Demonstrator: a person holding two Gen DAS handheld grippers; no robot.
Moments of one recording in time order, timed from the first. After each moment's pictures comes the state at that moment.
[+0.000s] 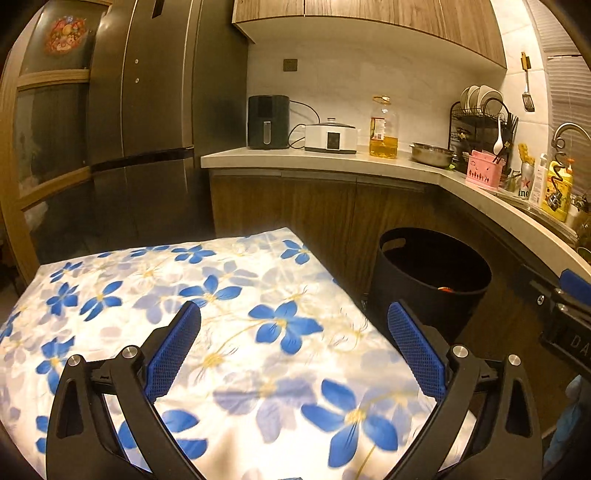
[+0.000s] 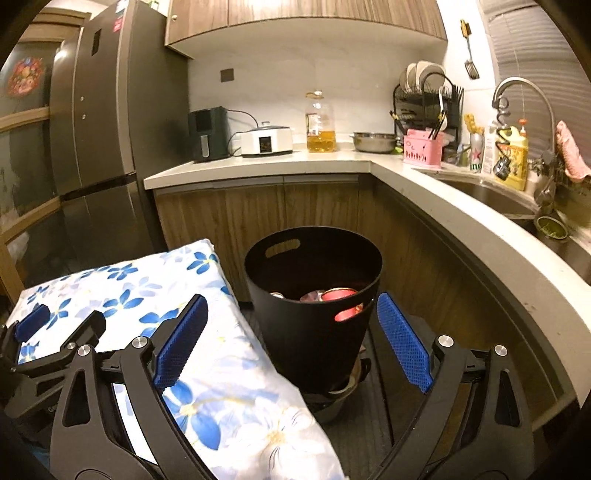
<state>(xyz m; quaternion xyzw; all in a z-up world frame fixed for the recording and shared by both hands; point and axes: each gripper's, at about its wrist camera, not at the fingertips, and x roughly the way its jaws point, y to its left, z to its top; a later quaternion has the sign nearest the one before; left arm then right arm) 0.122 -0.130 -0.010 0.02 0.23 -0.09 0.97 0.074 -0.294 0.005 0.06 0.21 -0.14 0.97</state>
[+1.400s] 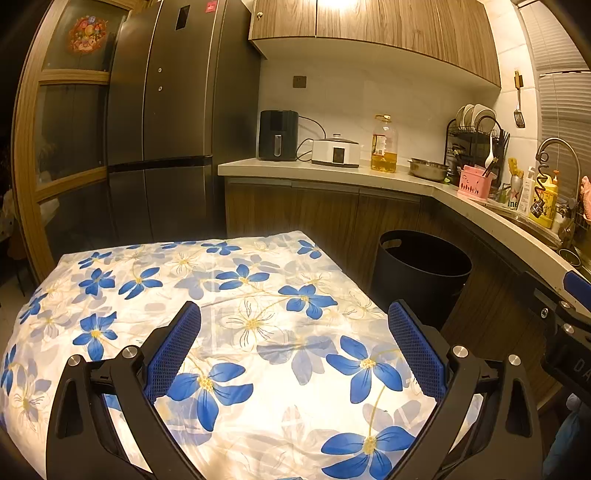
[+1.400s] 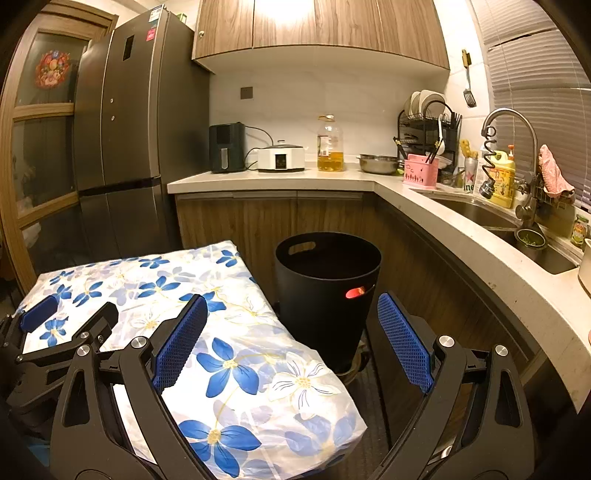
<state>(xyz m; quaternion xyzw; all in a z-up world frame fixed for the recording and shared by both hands) 0.043 -0.074 0.000 0.00 0.20 -0.10 0.97 -0.017 -0.225 0.021 0.03 0.18 -0.14 0.97</state>
